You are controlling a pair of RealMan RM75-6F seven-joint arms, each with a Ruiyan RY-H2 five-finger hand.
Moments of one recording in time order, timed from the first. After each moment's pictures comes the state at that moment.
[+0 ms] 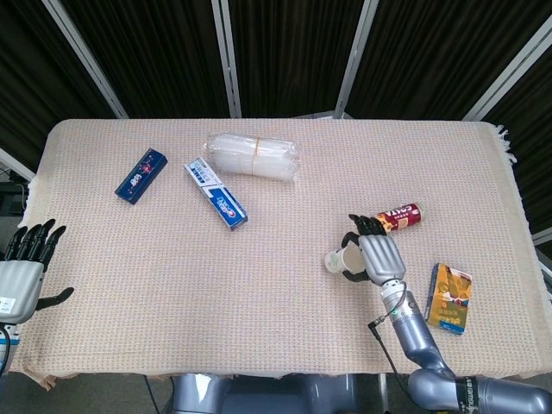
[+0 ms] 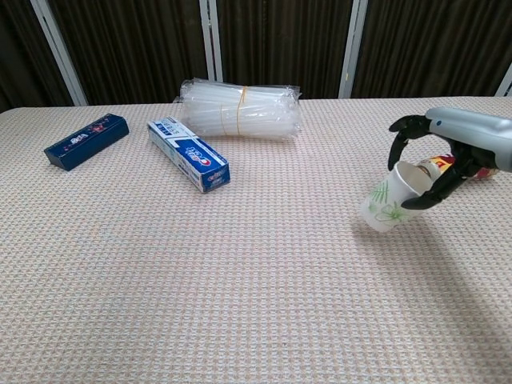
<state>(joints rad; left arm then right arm) -0.16 -1.11 -0.05 -1.65 1.48 1.43 0.17 0.59 -1.44 0.21 -1.75 -0.92 1.11 -0.42</state>
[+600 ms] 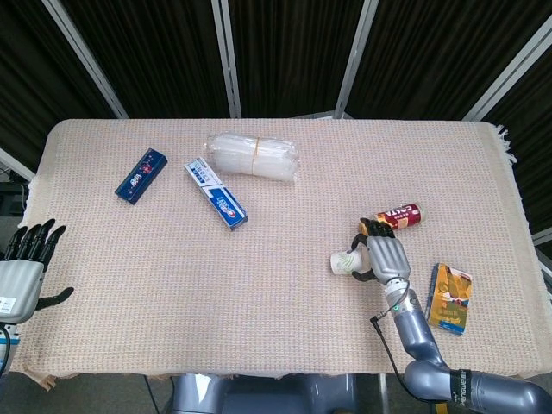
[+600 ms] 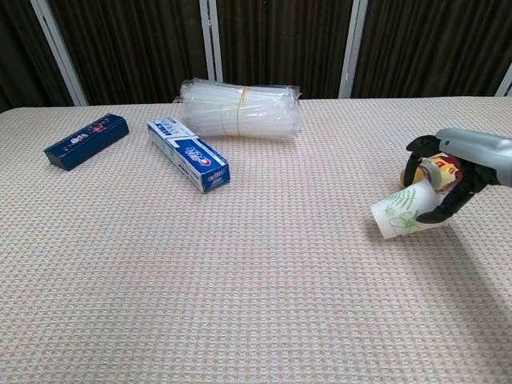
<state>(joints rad) -0.16 -1.11 -0.05 -1.65 1.47 1.43 0.18 0.61 -1.48 0.19 -1.66 -0.80 1.11 -0.48</state>
